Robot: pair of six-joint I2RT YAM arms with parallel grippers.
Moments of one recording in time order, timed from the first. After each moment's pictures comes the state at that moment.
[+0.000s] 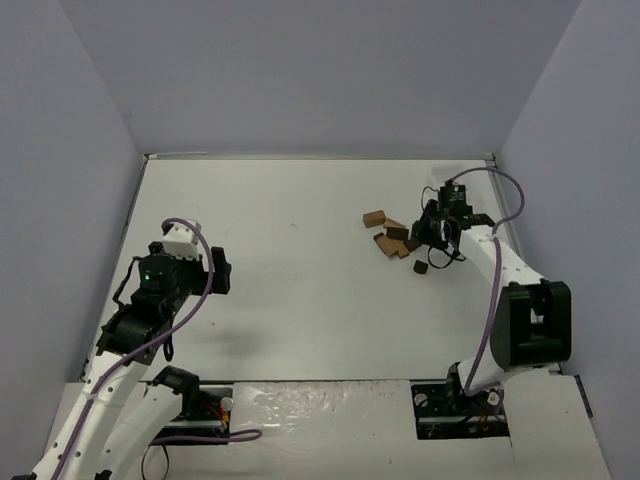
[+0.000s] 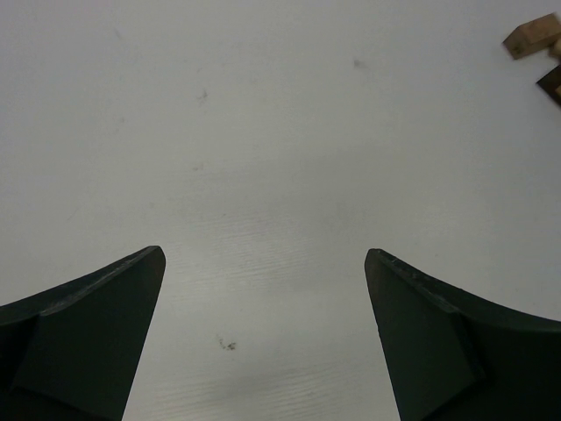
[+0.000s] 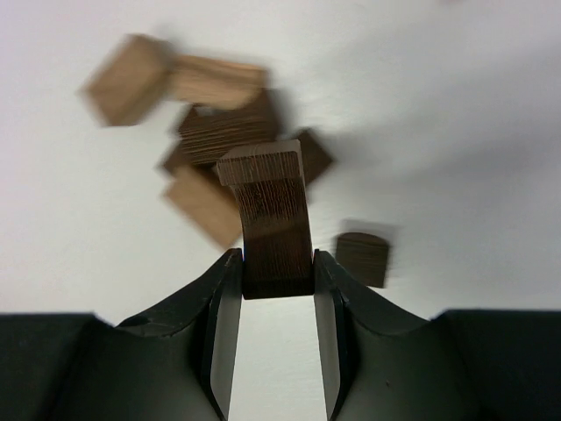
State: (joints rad) left arm -0.31 0.62 0.77 -0.55 -0.07 -0.15; right arm 0.09 1.49 1.03 -0.40 -0.04 0.49
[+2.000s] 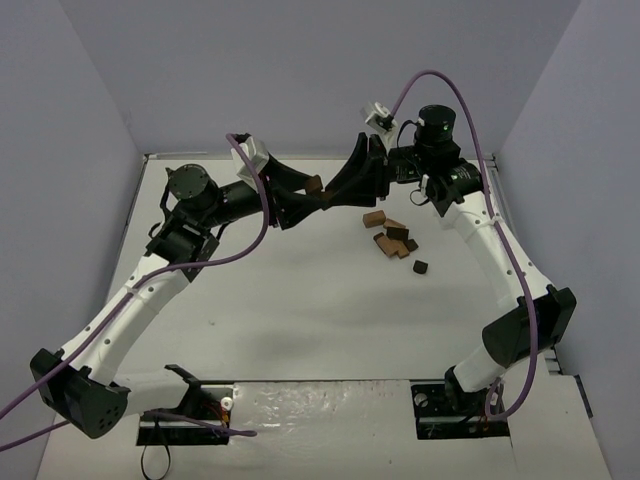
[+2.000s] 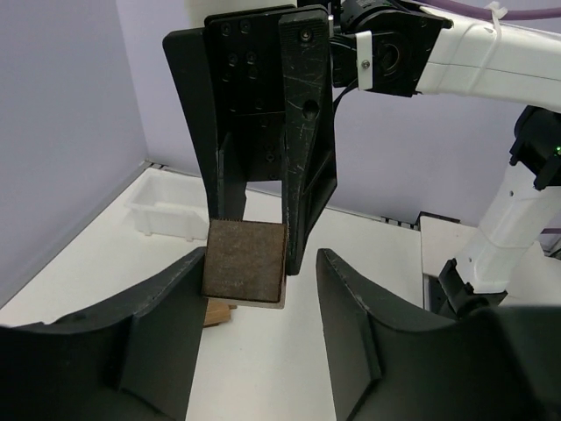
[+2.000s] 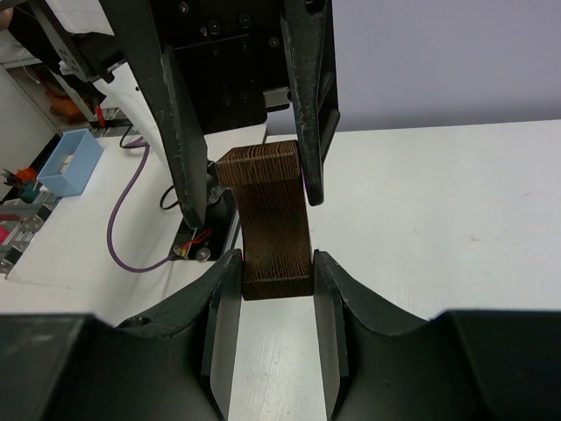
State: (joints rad) left arm -0.53 1.21 1.27 0.15 0.77 -0.21; right arm 0.37 1.57 1.64 -0.21 -1.39 0.06
